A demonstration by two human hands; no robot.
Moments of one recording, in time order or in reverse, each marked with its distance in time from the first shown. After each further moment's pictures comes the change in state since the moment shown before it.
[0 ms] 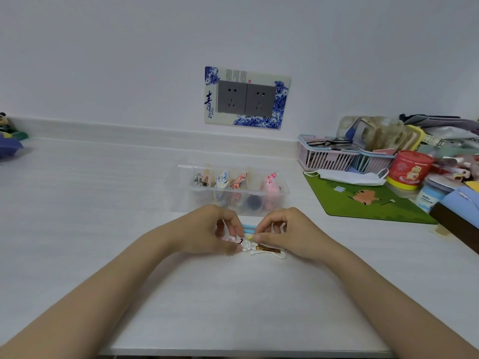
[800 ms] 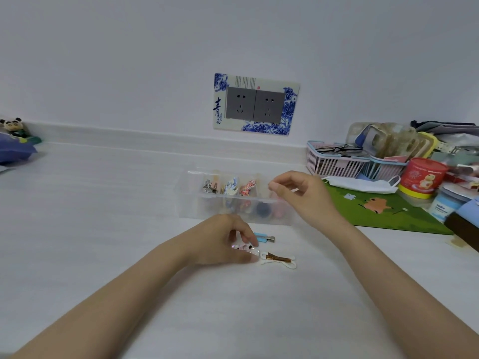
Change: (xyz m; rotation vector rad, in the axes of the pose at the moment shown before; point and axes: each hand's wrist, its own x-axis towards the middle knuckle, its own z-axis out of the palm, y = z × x) left_hand 0.001 -0.001 0.005 0.029 0.053 0.015; right_hand 0.044 -0.020 -0.026 0.139 0.349 -0.125
